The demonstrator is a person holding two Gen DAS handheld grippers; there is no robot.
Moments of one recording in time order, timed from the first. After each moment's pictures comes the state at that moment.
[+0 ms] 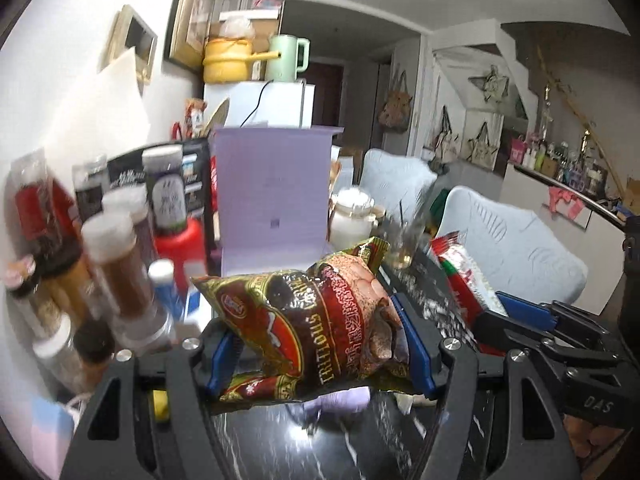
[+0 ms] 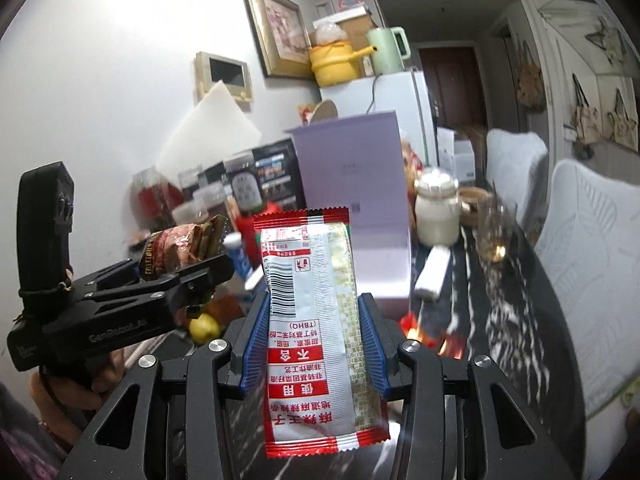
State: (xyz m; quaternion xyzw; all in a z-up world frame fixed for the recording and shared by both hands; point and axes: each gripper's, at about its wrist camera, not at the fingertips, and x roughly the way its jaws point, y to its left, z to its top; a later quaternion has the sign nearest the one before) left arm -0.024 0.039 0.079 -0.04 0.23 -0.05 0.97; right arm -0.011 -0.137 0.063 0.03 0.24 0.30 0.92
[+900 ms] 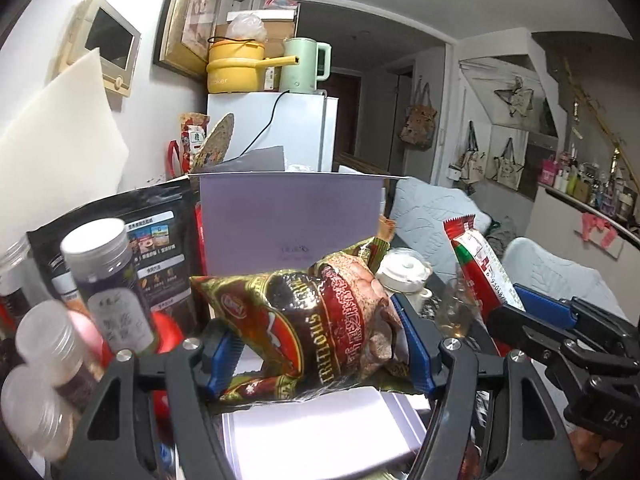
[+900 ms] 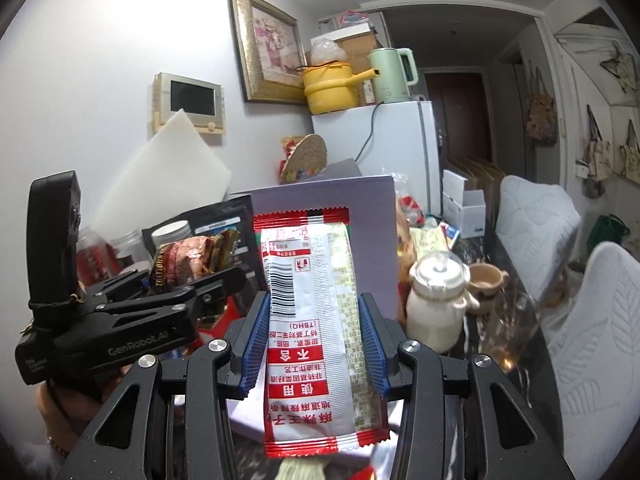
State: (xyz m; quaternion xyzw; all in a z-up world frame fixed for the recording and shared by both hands) left arm 0.165 0.067 0.092 -0.04 0.22 -0.01 0.98; right arm 0.165 -0.103 0.097 0.01 0.20 0.30 0.93
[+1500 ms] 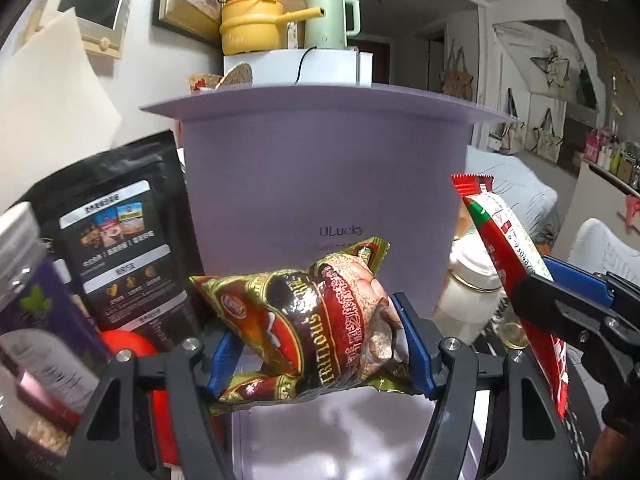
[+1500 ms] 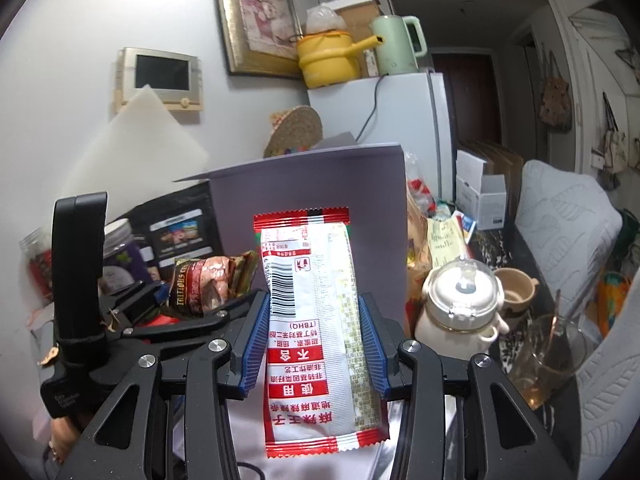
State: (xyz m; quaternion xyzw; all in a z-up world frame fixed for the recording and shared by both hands) left arm 0.262 0.082 0.040 -0.02 0.27 0.05 0.96; right arm 0.267 -0.070 0.068 0.01 0.24 0.31 0.92
